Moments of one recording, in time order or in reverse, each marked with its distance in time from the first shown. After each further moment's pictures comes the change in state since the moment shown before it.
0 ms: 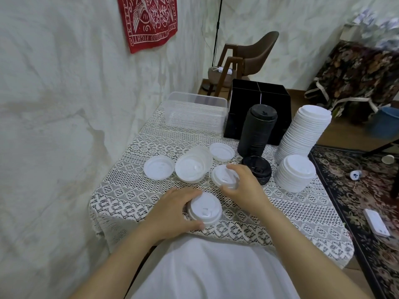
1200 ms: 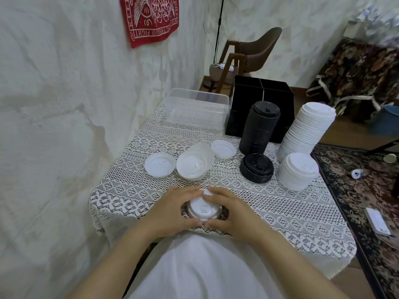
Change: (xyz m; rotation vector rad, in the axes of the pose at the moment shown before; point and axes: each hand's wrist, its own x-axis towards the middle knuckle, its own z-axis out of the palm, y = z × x) left_hand 0.001 -0.010 0.003 -0.052 -0.060 0.030; right_hand -0.045 -0.002 0.029 0.030 -0.240 -0.273
